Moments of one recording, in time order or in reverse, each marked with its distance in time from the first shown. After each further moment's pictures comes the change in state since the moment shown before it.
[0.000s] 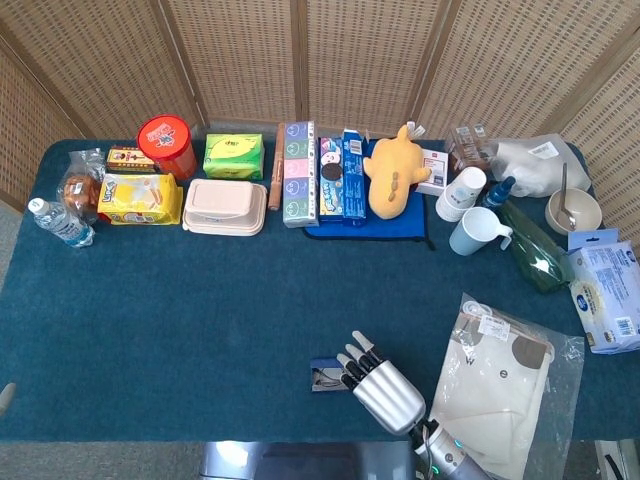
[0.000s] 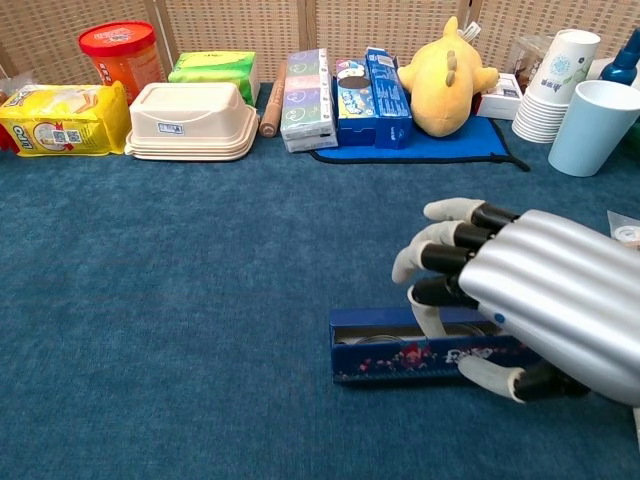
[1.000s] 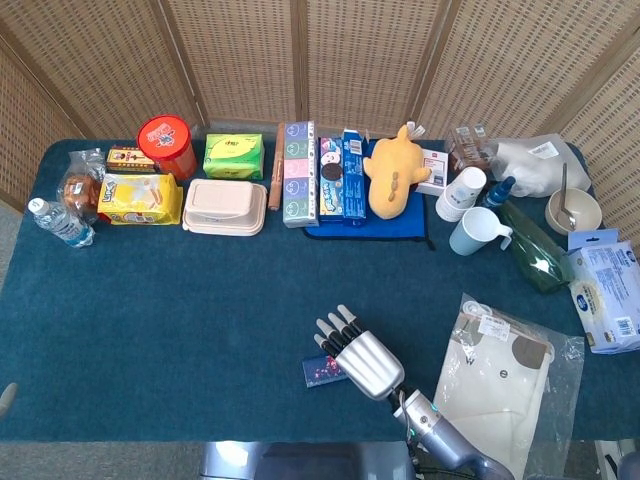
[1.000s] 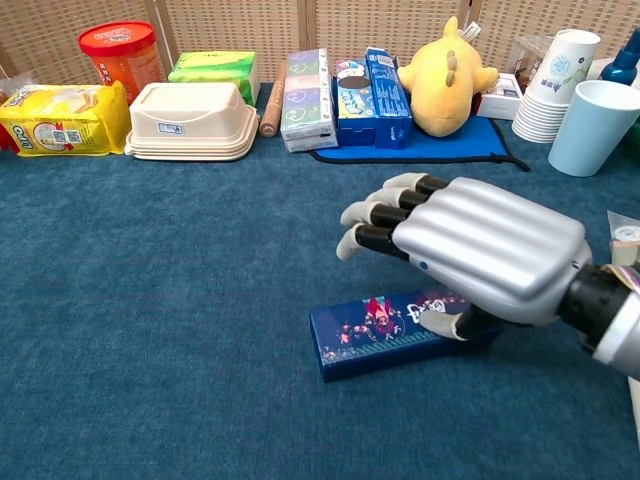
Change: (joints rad) left arm 0.000 -0.011 0.001 0.014 -0.013 -0.020 -0.005; right arm 0.145 -0.064 0.118 0.047 0.190 -0.139 -0.097
